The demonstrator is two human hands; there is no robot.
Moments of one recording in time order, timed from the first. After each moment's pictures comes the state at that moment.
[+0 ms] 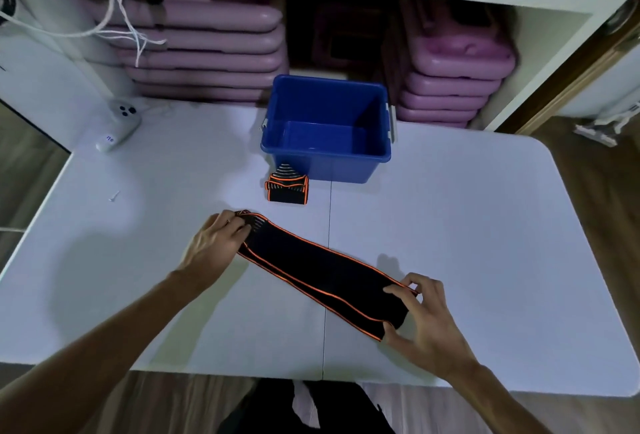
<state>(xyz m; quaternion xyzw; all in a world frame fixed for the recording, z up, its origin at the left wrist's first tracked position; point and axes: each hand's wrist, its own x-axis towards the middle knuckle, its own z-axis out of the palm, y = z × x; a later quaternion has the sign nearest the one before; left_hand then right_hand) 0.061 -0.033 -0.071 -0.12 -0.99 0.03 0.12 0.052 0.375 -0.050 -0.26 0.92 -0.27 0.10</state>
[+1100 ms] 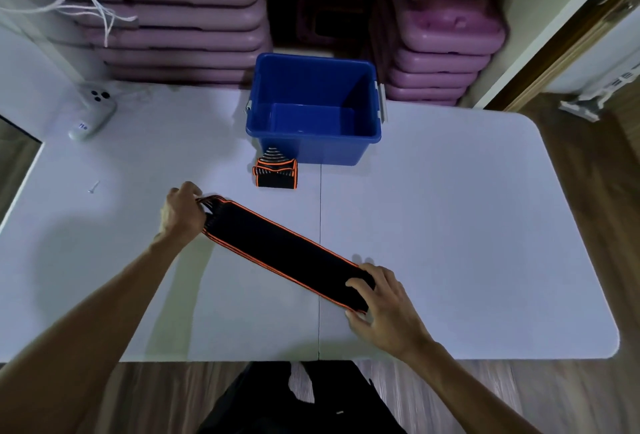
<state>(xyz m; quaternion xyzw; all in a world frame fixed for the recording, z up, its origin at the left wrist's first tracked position) 0.023 -0.065 -0.081 0.34 -0.90 -0.26 -0.02 0.070 0.337 -0.084 -0.31 0.92 -0.20 0.08</state>
